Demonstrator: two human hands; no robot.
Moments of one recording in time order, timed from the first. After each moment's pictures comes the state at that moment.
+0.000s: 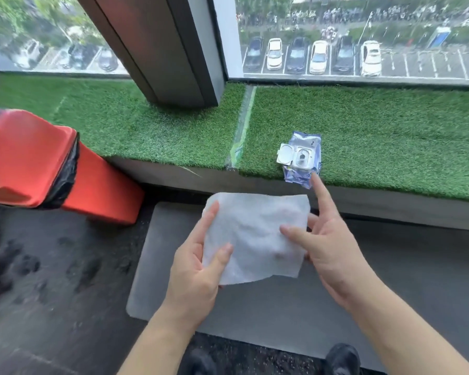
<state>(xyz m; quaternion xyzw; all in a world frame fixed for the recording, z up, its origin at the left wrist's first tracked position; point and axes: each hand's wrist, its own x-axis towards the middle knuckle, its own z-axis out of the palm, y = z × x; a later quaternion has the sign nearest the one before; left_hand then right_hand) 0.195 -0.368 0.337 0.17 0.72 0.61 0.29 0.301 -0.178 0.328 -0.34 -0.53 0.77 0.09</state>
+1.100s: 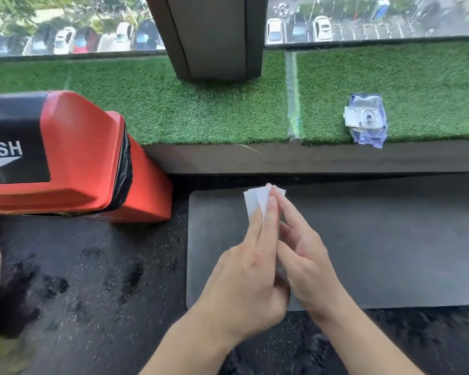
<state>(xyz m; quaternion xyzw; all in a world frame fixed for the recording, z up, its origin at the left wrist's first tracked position) 0.005 -0.605 0.344 0.49 0.77 0.24 0.32 0.098 -0.518 0.305 -0.32 -0.58 0.73 0.17</state>
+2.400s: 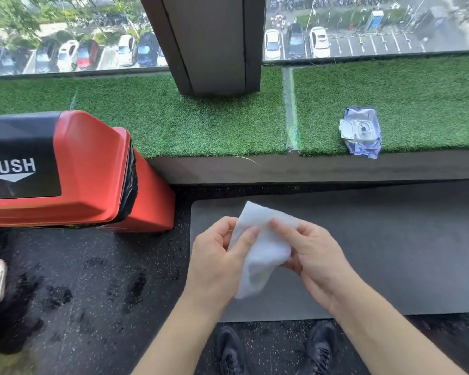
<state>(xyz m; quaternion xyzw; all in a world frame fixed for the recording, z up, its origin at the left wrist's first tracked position) -0.026 -0.604 0.351 0.17 0.72 0.56 0.37 0.091 -0.484 0.327 -0.41 -0.39 0.82 0.08</state>
